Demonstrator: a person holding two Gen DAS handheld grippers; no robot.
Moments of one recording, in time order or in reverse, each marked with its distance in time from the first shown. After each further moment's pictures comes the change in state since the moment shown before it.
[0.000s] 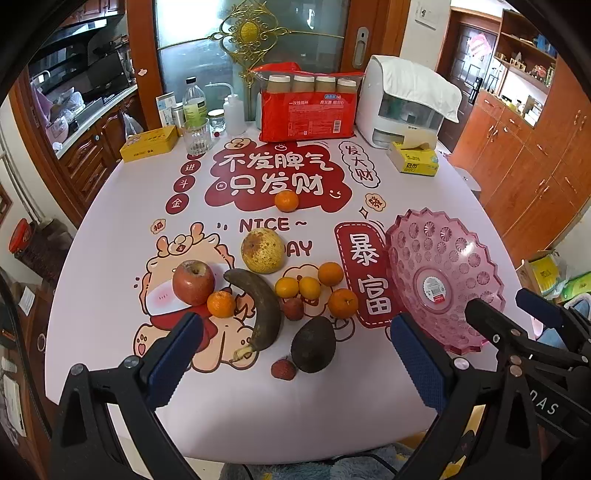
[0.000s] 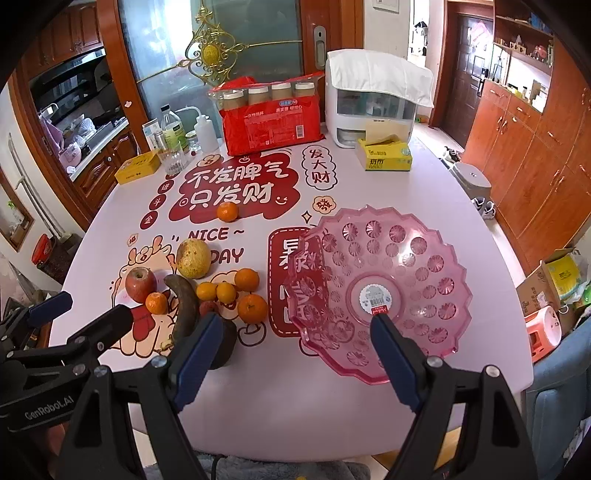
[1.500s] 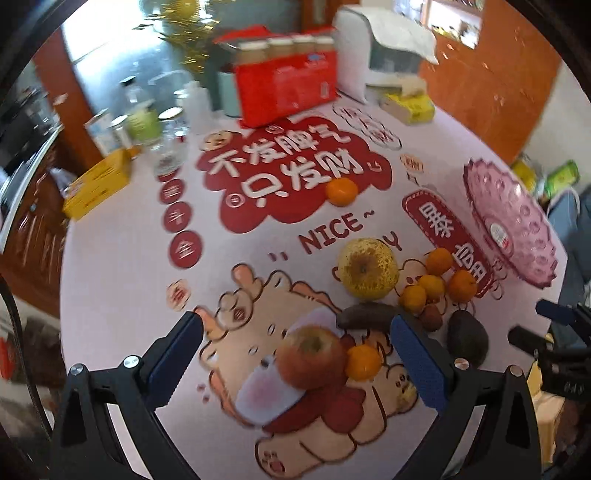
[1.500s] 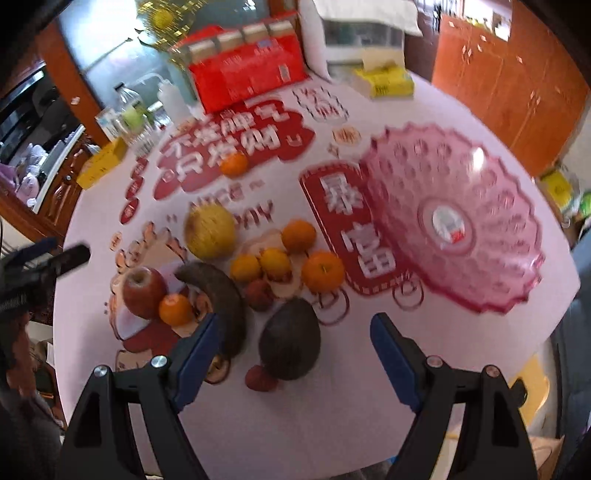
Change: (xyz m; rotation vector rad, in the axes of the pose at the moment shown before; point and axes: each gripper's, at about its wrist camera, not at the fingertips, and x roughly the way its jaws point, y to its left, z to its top) left arm 0.141 0.151 0.088 0.397 0.118 -0.155; right arm 0.100 0.103 -0.026 0.267 0.178 -0.069
